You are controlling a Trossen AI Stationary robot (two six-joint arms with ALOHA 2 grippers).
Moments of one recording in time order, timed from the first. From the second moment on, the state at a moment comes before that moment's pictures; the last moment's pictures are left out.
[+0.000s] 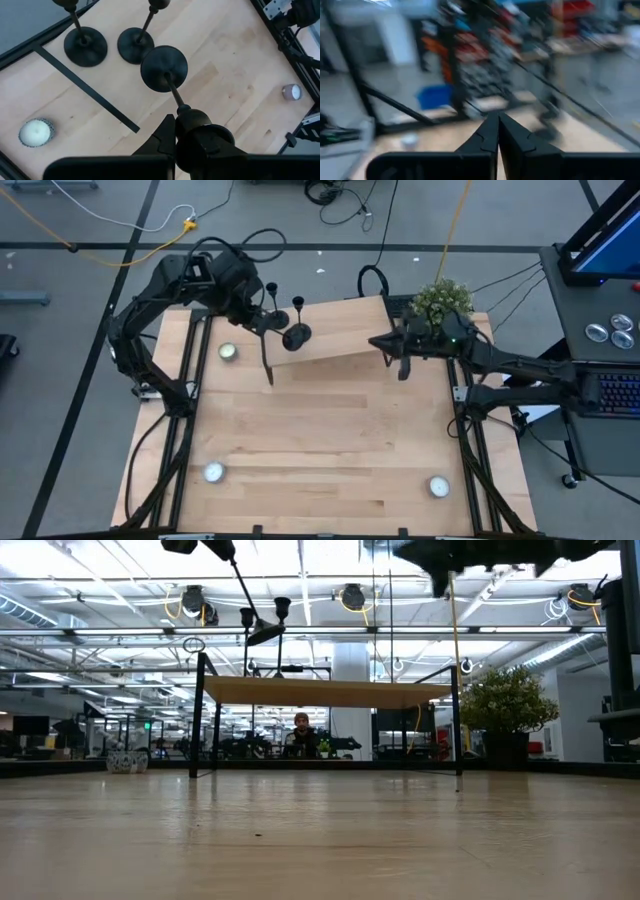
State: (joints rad) left arm 0.44 1.58 2.13 -1.57 0.11 -0.53; right arm -0.36 0.95 0.71 0.30 -0.31 0.15
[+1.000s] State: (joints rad) left arm 0.28 1.58 2.13 -1.57 0.10 -0.53; right arm -0.14 1.62 1.28 0.27 -0.16 -0.15
